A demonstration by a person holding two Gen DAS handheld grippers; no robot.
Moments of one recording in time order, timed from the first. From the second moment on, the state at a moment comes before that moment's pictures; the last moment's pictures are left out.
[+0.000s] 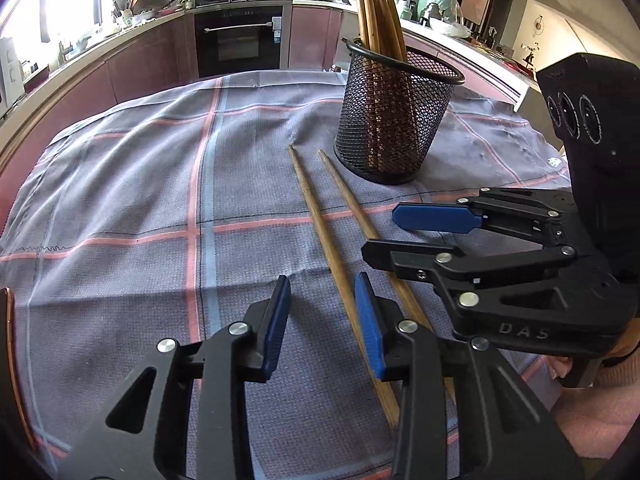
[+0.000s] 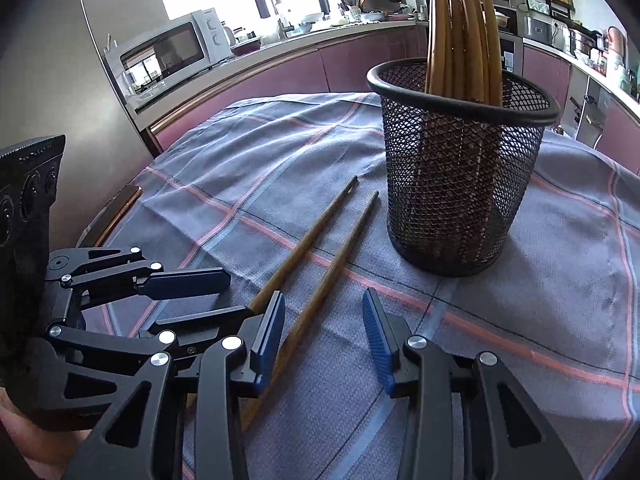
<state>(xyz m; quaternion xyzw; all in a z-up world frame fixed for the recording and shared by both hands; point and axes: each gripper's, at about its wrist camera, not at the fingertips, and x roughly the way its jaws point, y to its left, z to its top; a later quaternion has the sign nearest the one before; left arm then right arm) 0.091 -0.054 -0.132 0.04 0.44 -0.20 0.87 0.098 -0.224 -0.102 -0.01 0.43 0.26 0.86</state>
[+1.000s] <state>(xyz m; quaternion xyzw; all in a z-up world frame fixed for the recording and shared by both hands) 0.107 -0.061 -0.135 0.03 0.45 -0.19 0.87 0.105 -0.219 -0.102 -0.04 0.44 0.24 0.86</state>
